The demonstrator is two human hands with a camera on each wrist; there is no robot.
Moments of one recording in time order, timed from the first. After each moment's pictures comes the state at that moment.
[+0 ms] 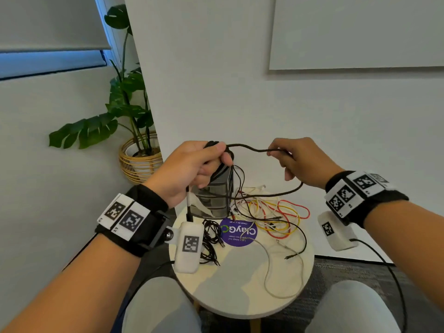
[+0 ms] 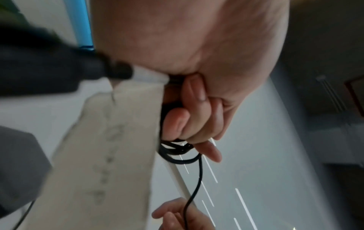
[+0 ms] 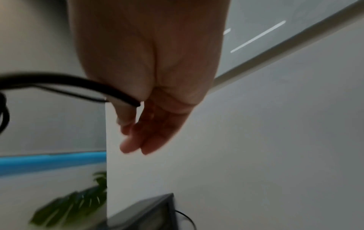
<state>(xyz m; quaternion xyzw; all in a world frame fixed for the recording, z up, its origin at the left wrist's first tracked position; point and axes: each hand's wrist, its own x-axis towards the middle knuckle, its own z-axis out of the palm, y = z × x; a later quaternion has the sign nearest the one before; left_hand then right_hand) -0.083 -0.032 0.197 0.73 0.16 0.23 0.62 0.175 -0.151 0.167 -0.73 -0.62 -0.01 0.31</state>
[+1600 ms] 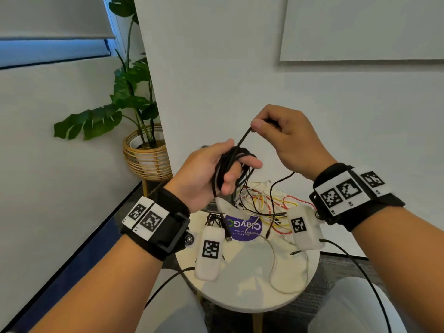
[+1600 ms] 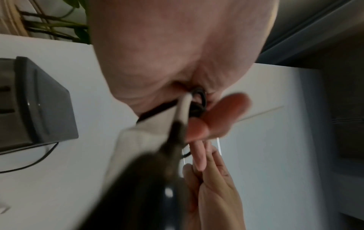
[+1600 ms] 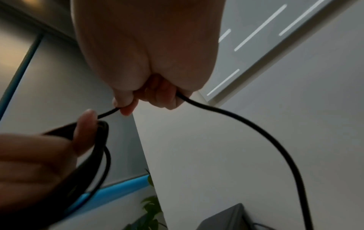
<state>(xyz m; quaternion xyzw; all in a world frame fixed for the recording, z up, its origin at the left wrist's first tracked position) -0.071 -0.039 0.175 0.62 0.12 0.18 0.76 0.115 -0.125 0.198 -0.62 -0.61 -0.02 0.49</state>
